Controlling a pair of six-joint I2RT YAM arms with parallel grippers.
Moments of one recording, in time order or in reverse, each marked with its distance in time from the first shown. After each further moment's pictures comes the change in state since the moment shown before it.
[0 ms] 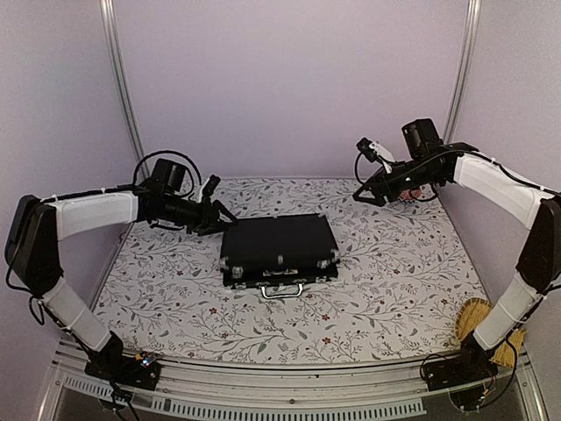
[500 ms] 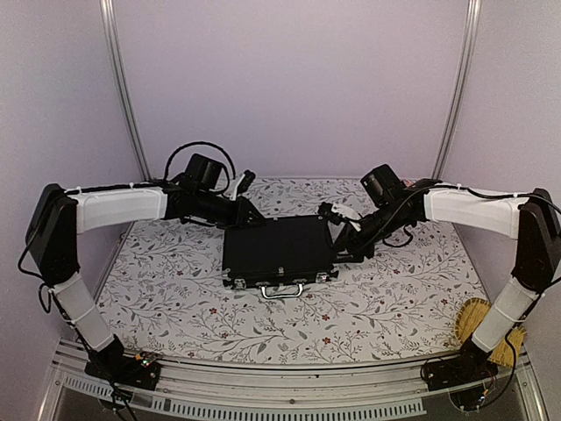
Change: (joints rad) left arm -0.178 0.078 0.101 0.025 -0.157 0.000; right arm 0.204 0.015 -0.248 0.049 -0.059 -0.132
